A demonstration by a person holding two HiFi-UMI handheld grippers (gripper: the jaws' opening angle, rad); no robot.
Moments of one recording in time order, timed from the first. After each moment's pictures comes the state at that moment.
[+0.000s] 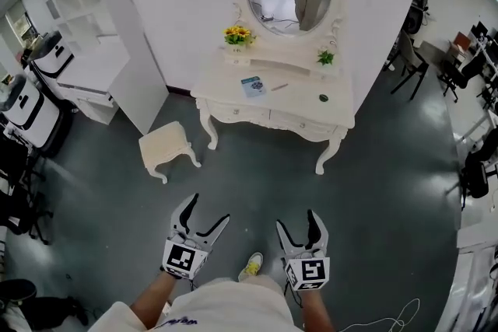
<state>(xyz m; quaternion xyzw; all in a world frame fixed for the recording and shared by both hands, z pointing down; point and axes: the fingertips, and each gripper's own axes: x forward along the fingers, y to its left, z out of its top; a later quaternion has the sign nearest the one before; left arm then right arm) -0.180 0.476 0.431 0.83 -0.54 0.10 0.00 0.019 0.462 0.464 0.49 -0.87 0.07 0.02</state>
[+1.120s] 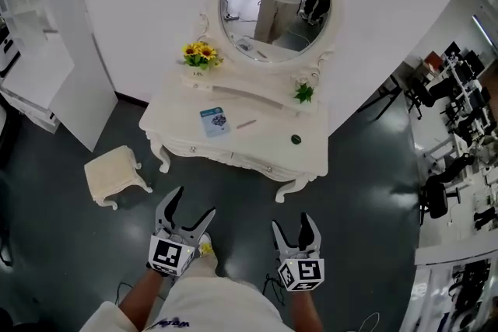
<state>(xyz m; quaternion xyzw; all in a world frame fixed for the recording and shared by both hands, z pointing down) -0.206 0.153 0.448 0.85 -0.53 0.04 0.04 0.028 0.165 0.468 0.55 -0.83 0.08 0.07</state>
